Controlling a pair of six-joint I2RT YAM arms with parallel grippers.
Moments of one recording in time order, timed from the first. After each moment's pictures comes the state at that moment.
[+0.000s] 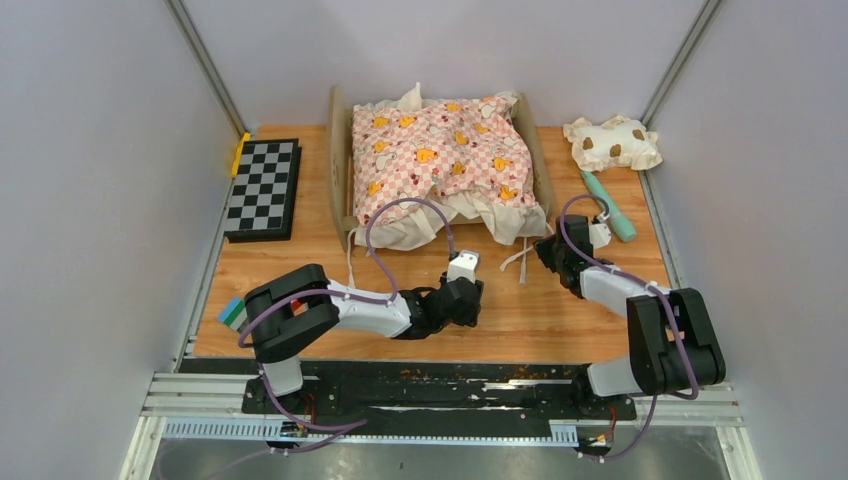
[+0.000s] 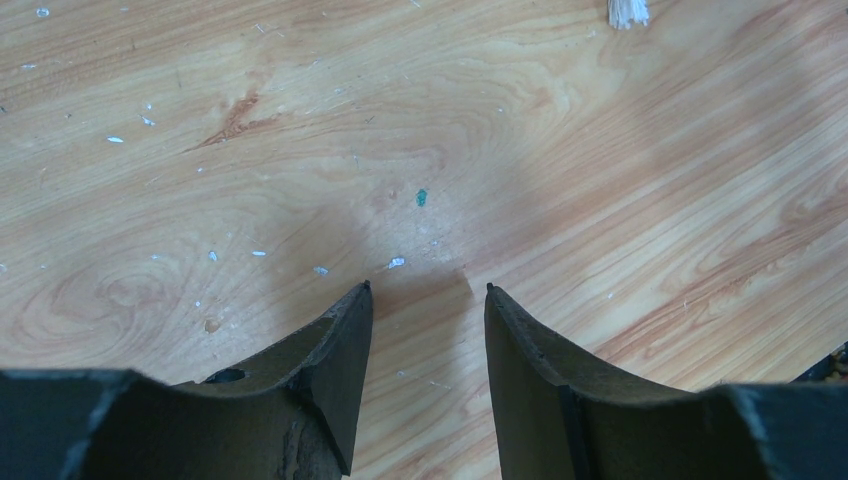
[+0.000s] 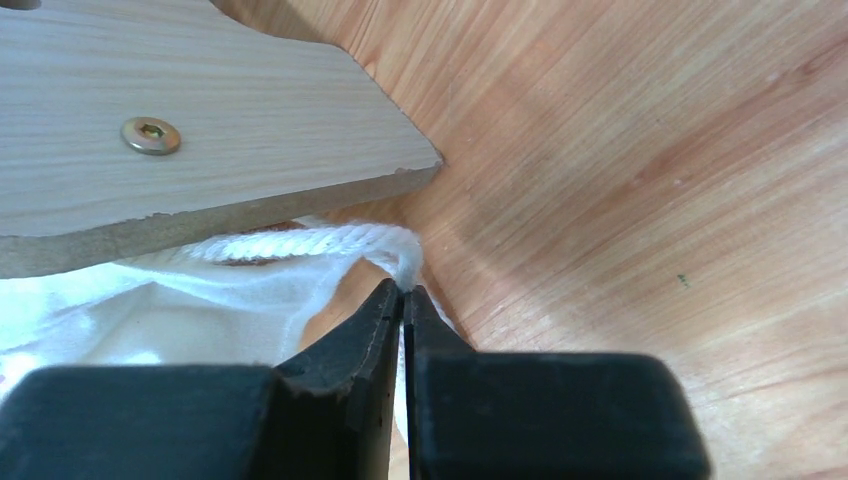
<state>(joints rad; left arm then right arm) -1.19 1.78 0.87 0.18 -0.39 -0.68 0.17 1.40 0.56 0.15 0.17 1.12</state>
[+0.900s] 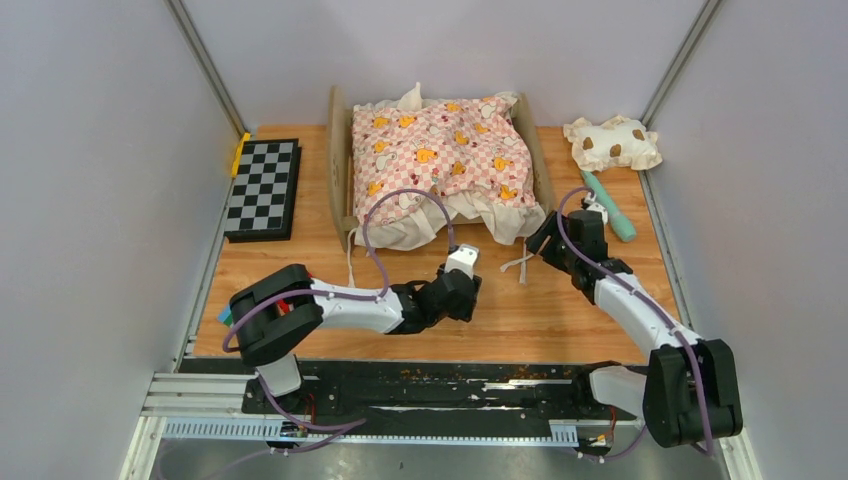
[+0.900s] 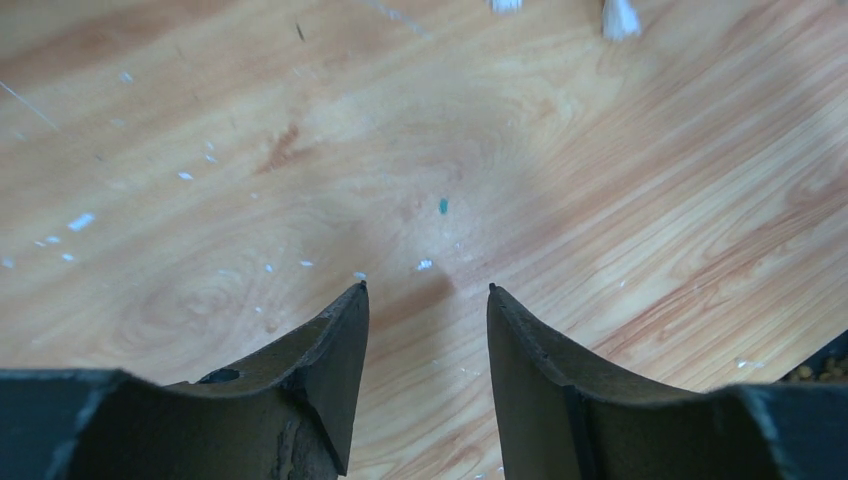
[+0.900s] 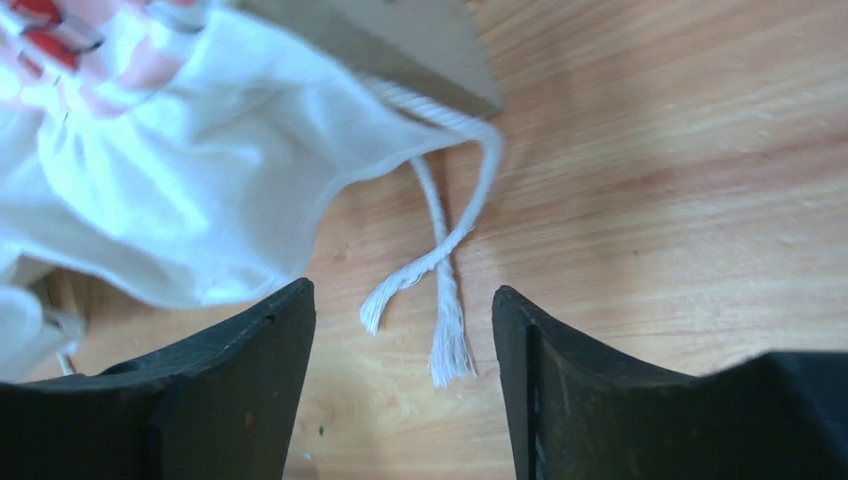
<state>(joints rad) -1.17 1.73 0.87 0.14 -0.37 -0.58 0.17 1.16 0.59 -0.09 0.07 0.69</state>
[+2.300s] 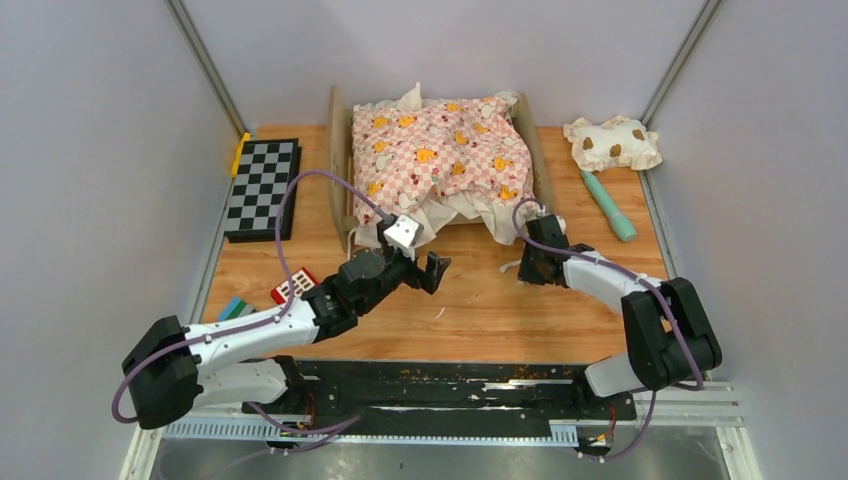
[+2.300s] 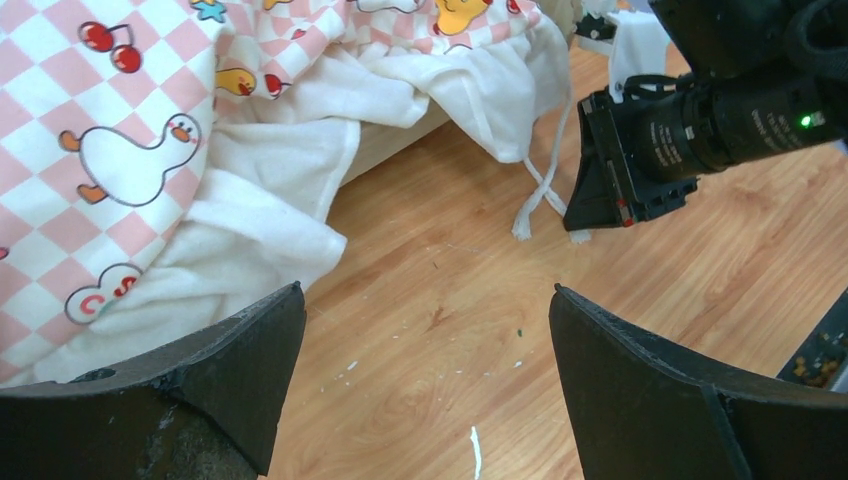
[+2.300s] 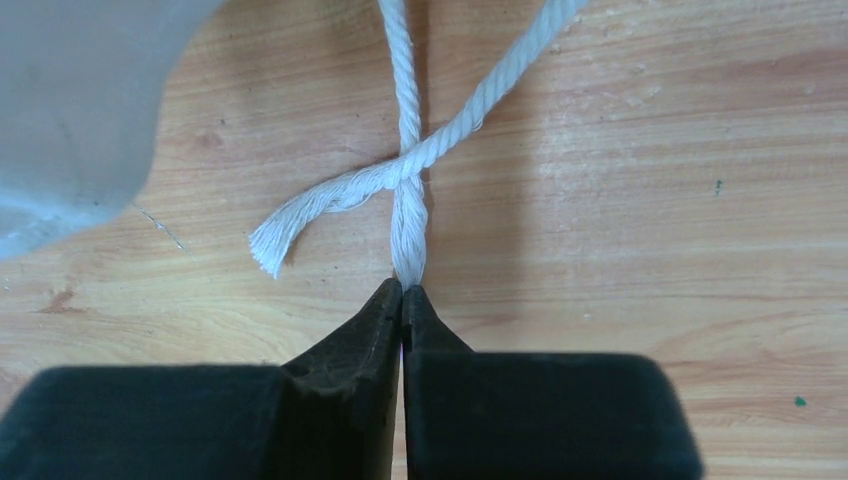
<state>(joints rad) -0.99 1.10 0.60 0.35 -0.29 -0.18 0.34 1.45 0.70 -0.27 0.10 0.52</state>
